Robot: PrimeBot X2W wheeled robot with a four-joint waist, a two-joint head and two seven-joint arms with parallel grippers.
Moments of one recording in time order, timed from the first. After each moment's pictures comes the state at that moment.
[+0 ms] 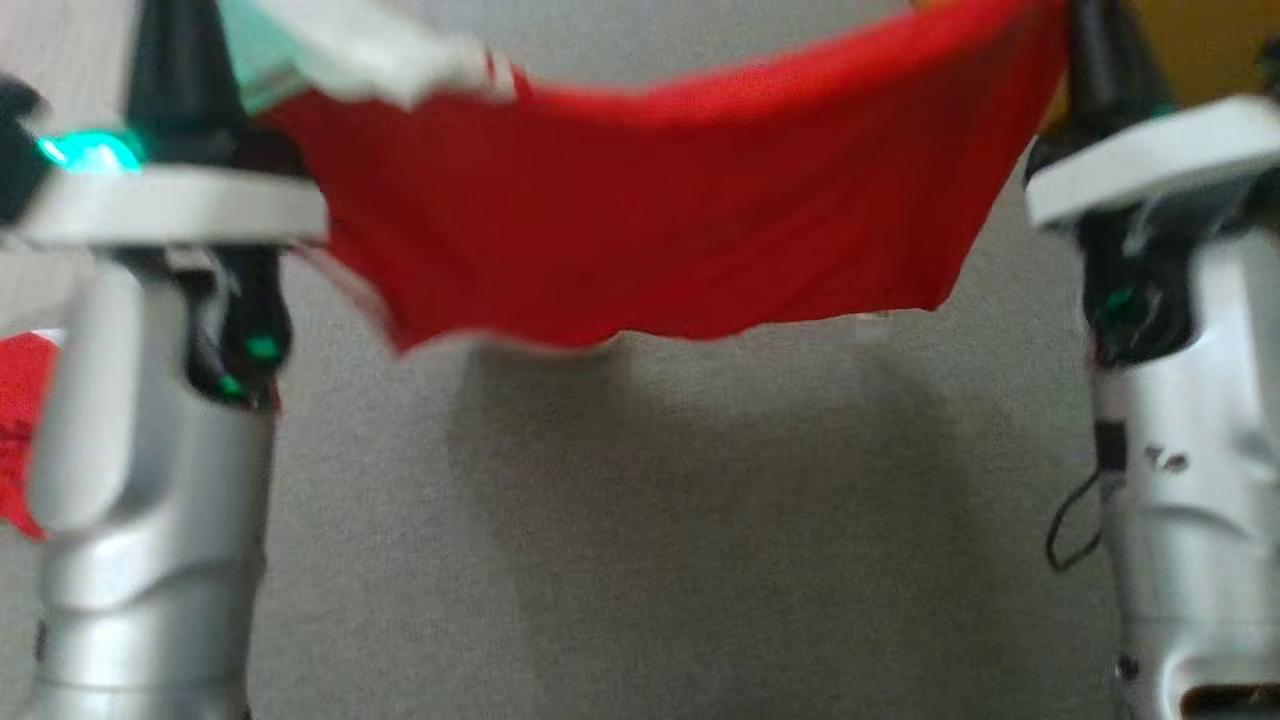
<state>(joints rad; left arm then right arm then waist) -0.66 0.15 -0.12 0.16 -0.55 -0.07 -0.07 -0.66 -0.06 0.02 0.29 0.49 0.12 0.09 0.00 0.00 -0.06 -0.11</state>
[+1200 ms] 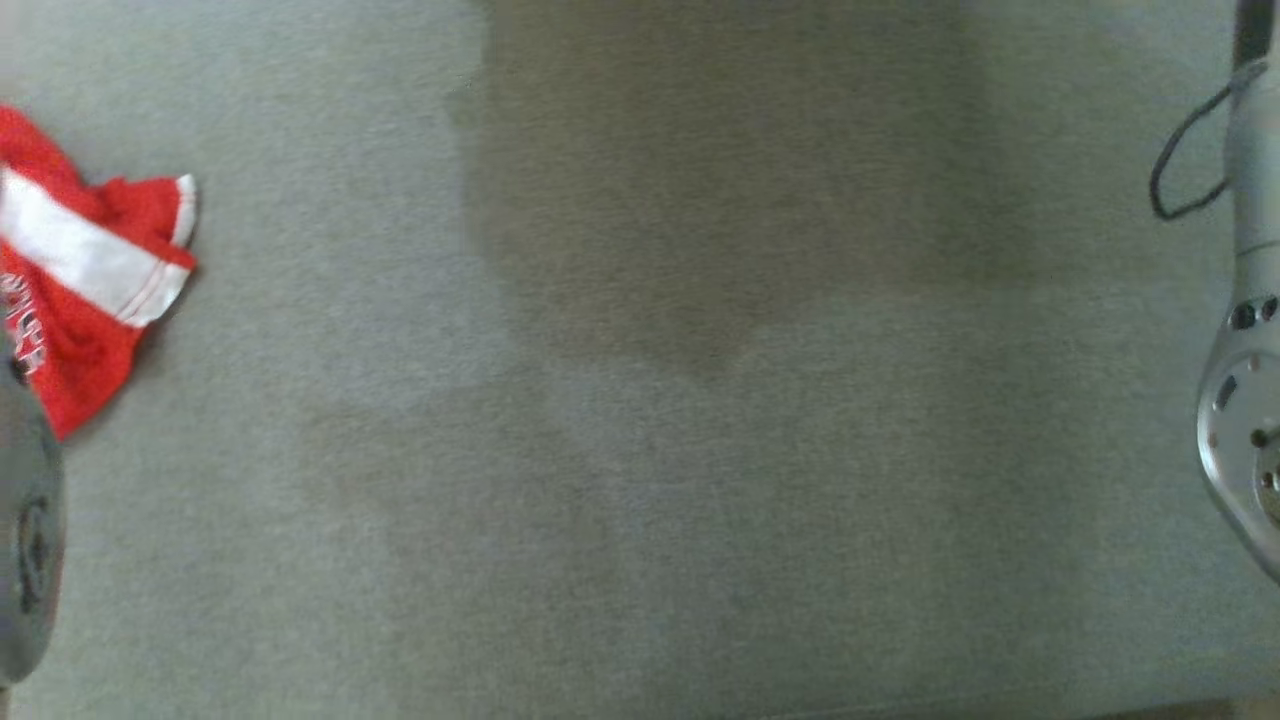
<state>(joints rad) -1.42 0.28 -0.13 0.73 -0.47 -0.11 -0.14 -1.40 -0.08 -0.11 0.84 0.22 0.12 -0.17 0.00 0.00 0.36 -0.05</state>
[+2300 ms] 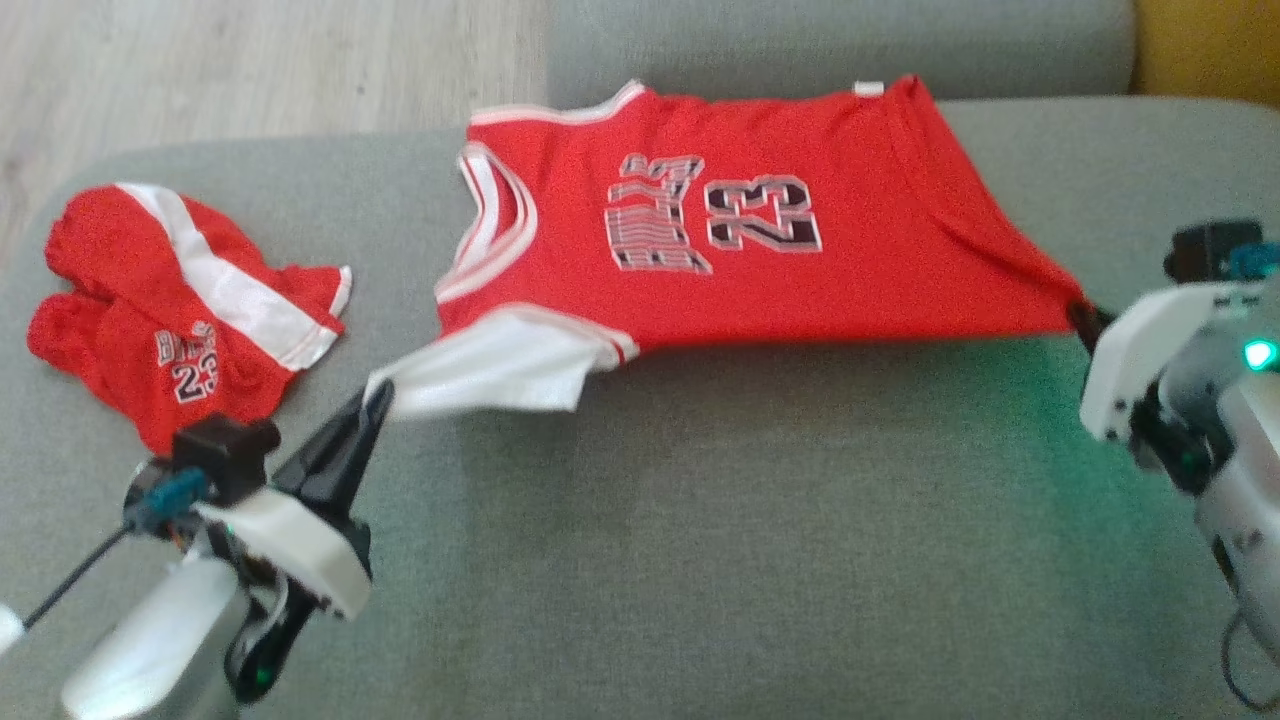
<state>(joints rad) -0.43 0.52 -0.75 0.44 -0.74 -0.13 -0.15 -0.68 -0.42 0.49 0.92 0.66 0.12 0.27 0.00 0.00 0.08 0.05</state>
